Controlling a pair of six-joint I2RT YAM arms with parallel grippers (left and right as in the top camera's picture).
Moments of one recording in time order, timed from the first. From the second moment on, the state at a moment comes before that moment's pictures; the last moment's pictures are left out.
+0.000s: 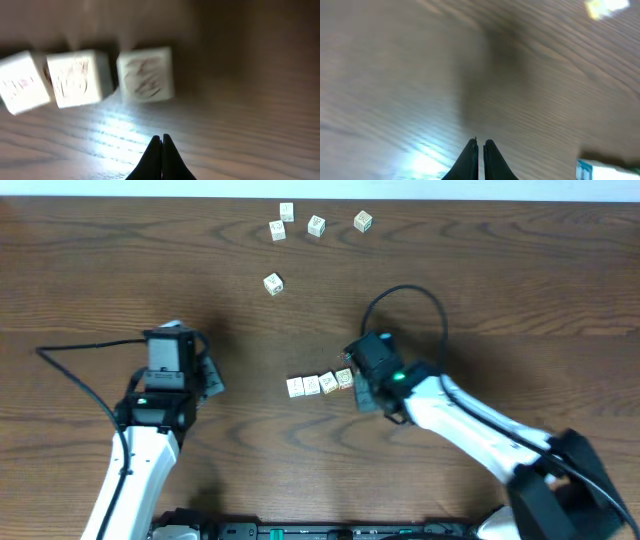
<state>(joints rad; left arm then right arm) -0.08 1.14 0.75 -0.60 -0.11 -0.43 0.64 1.62 0.95 -0.59 0.15 0.50</state>
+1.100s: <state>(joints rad) -0.25 1.54 0.75 -0.39 0.29 -0.40 0.39 1.70 0.95 -0.43 -0.04 0.38</state>
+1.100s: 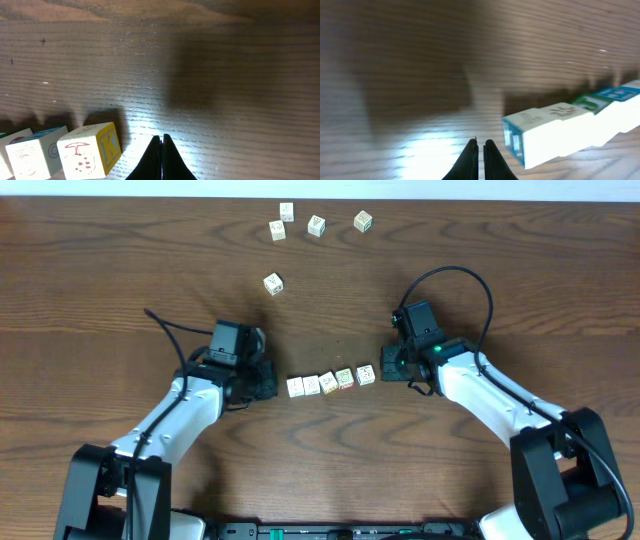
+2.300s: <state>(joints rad) -0.32 1.61 0.75 -0.38 0.18 -0.51 0.38 1.74 0.95 -0.41 -0.14 0.36</state>
